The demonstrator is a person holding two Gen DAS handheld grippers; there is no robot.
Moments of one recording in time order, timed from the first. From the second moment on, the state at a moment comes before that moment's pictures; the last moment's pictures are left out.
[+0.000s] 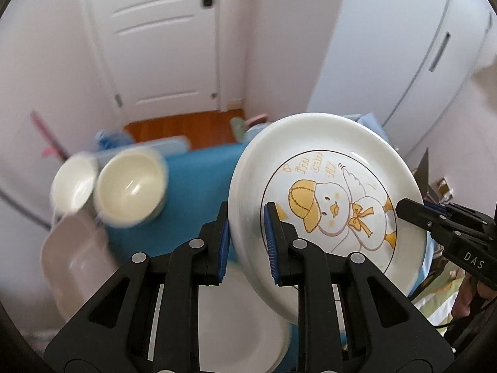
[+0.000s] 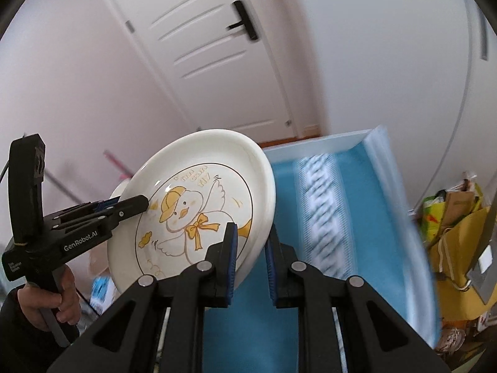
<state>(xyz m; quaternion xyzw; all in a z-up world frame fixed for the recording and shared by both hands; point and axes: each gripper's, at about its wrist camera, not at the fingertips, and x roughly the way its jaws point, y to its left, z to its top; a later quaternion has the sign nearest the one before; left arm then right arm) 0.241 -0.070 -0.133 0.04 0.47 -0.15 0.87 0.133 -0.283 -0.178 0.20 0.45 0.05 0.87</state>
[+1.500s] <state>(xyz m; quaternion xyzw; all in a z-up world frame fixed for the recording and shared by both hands) 0.172 0.037 -0.253 0.07 0.54 -0.07 0.84 0.119 -0.136 -0.257 0.05 0.53 0.13 0.84</state>
